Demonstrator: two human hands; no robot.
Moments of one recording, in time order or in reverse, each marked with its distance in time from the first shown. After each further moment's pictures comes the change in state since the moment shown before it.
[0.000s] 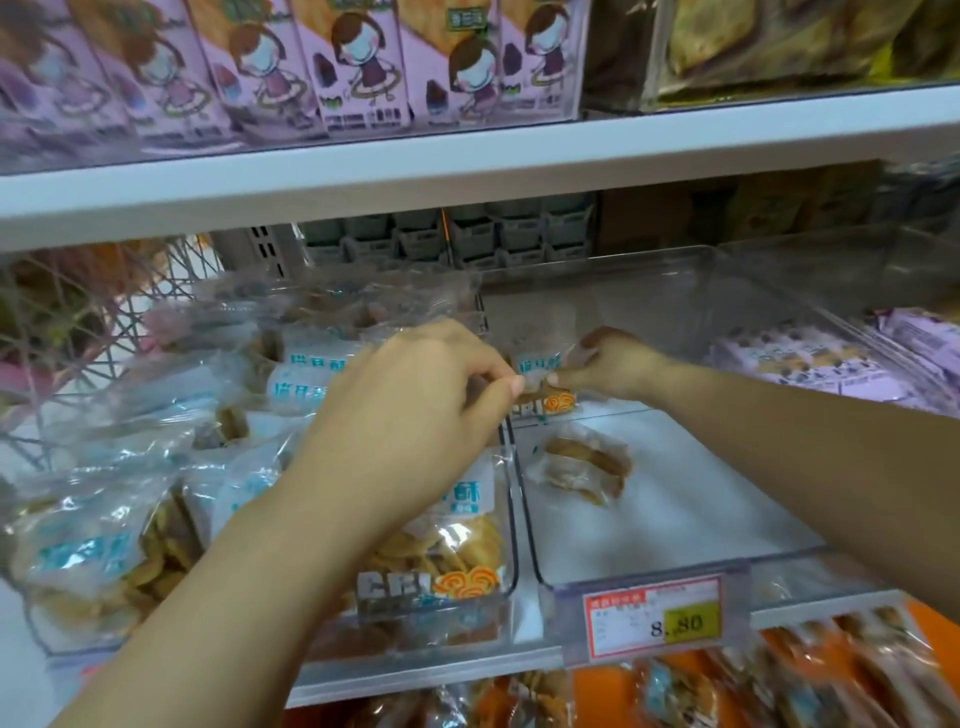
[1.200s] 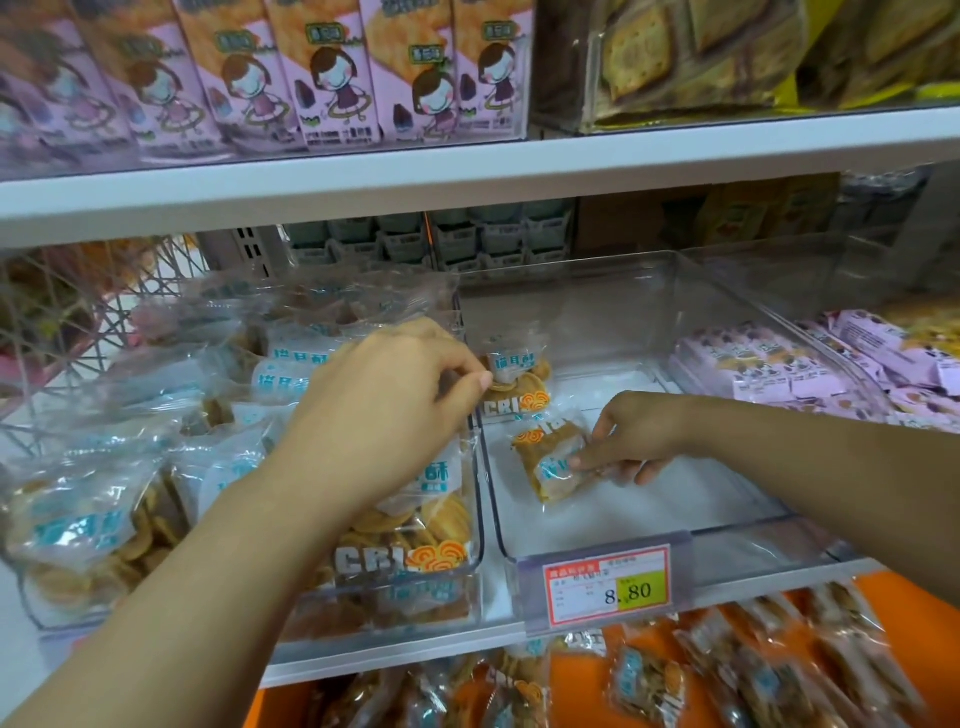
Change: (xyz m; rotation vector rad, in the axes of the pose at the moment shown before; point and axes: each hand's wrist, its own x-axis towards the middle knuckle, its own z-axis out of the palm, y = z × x) left_hand -0.003 0.000 0.002 0.065 0.026 0.009; right_hand -0.077 0.024 -0.012 0.059 -0.413 0.134
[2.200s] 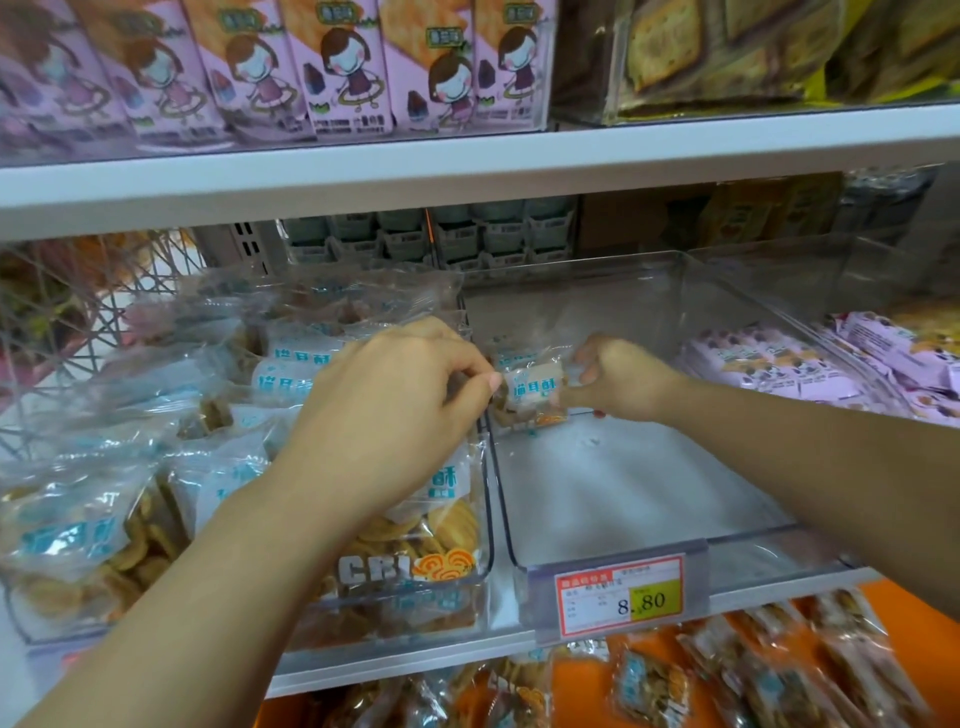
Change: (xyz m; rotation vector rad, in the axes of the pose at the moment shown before) left_hand 0.002 -0.007 0.005 -0.025 0.041 0.031; right_hand 0.026 -0.021 -0.010 -0.054 0.427 -0.196
